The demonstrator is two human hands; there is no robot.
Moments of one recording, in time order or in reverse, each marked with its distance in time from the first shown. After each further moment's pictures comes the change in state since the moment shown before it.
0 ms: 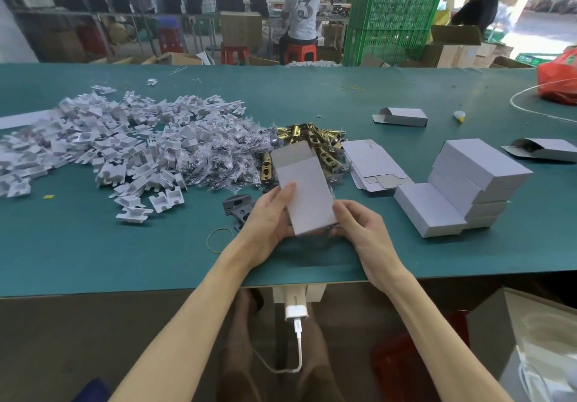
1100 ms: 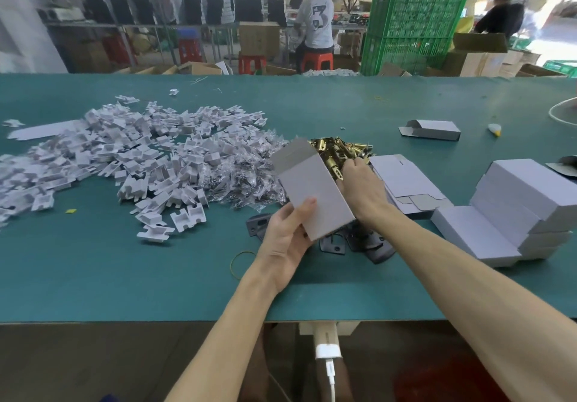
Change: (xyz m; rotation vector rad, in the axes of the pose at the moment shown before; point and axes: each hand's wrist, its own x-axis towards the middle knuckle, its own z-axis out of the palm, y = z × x) left_hand 0.006 0.009 -0.010 -0.240 0.101 0.073; right_hand 0.149 -0.016 0.044 -1.327 0.101 -0.183
